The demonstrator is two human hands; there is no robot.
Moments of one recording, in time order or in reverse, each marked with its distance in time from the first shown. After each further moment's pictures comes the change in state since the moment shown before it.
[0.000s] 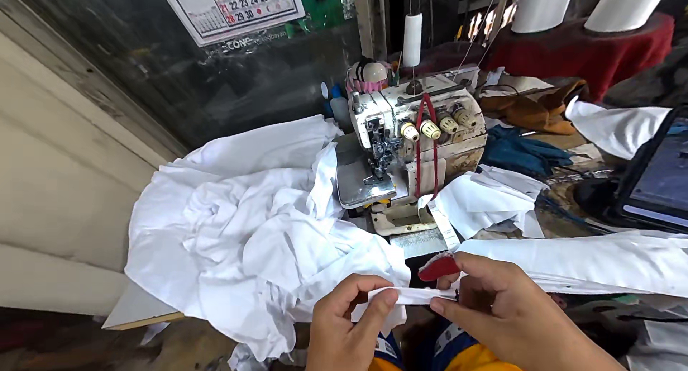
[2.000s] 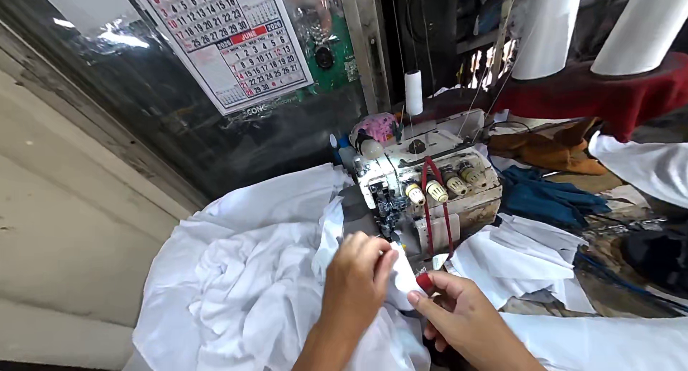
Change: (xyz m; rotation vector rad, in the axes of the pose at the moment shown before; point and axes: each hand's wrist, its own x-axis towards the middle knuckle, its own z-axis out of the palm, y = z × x) left_hand 0.161 -0.025 -0.003 0.921 0.013 0.334; right_hand 0.090 0.043 0.020 0.295 0.154 0.249
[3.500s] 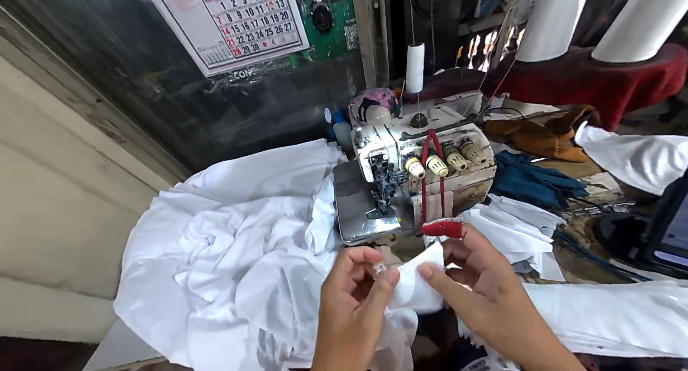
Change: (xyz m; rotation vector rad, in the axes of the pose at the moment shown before) left_hand -0.069 0.050 -0.021 -0.979 0.053 -0.431; right_hand -0.024 -0.033 -0.011 -0.059 0.092 -0.296
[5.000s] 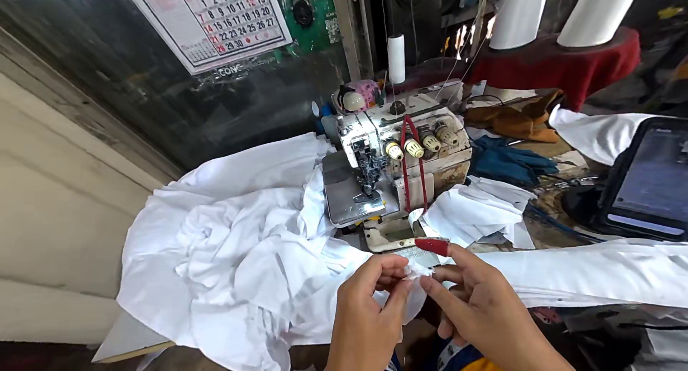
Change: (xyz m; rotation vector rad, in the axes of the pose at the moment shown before) left_hand -0.034 -0.004 0.021 0.231 -0.152 0.078; right_hand -0.058 -0.009 -0.003 -0.040 -0.009 0.240
